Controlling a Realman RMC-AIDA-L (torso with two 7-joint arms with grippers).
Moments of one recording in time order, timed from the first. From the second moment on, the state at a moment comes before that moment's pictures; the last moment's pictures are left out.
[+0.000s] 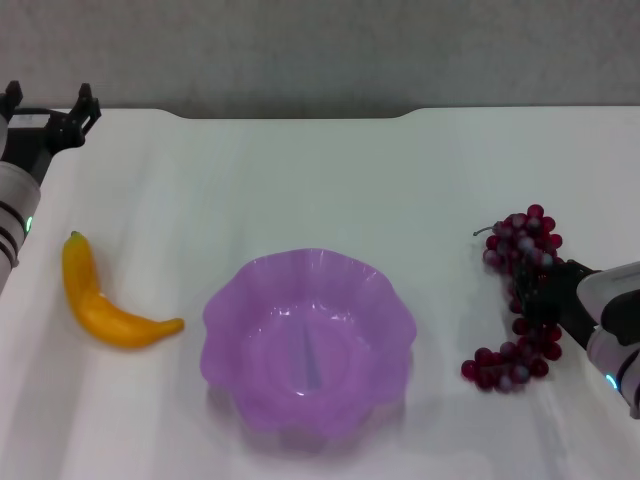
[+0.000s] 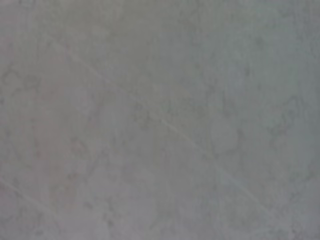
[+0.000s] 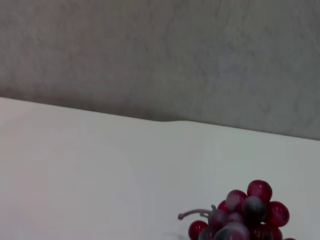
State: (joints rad) left arm -0.70 -2.04 -1.55 -0.21 2.66 0.73 0.01; right arm 0.47 2.01 -2.37 -0.42 1.02 -0.54 -0.15
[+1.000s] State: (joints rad) left arm -0.70 -2.04 -1.56 -0.20 2.66 0.72 0.01; right arm 0.47 2.02 -2.38 -0.42 1.03 -0.58 -0.14
